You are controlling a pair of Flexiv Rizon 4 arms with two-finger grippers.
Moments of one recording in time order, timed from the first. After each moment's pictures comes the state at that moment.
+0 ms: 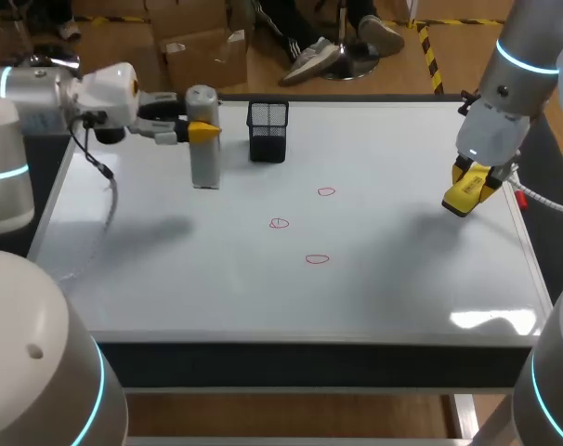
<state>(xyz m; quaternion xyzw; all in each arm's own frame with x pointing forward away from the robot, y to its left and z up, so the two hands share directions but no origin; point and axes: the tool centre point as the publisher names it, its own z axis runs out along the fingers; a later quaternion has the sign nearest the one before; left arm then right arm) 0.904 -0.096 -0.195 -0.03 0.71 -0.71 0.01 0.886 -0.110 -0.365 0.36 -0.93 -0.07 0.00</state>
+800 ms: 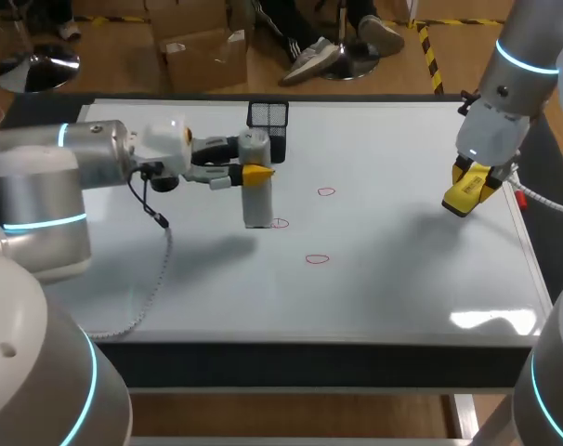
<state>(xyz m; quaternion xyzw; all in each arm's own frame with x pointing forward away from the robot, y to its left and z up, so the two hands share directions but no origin) 0.860 -0.172 -0.237 -0.04 0.69 -0.73 0.01 0.886 -0.110 -0.365 0.36 -0.93 -0.07 0.00</state>
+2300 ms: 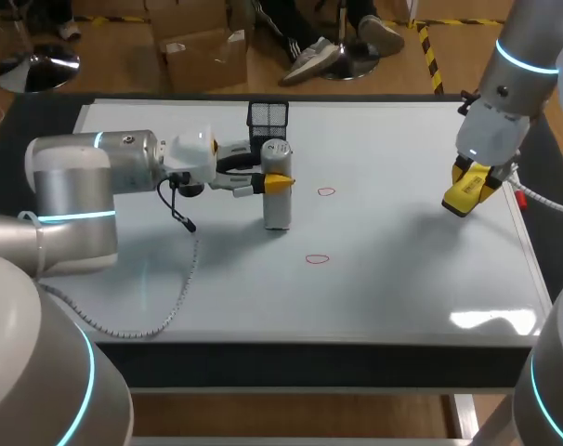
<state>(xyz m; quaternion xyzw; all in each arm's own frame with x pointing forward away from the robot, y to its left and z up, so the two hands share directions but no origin) 0.877 -0.203 -0.273 -0.01 0.68 -0.73 0.02 0.886 -0.110 -0.365 0.36 -0.93 -0.07 0.00</state>
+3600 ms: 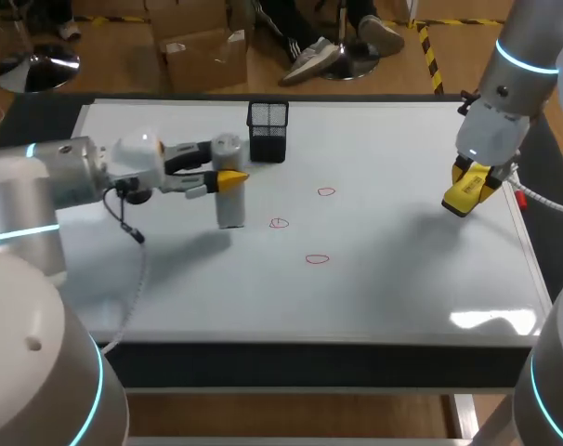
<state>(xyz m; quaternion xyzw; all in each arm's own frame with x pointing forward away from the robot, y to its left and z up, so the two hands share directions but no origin) 0.858 -0.115 -0.239 -0.07 0.69 -0.72 0.09 0.886 -0.109 -0.365 0.36 -0.93 -0.07 0.00</state>
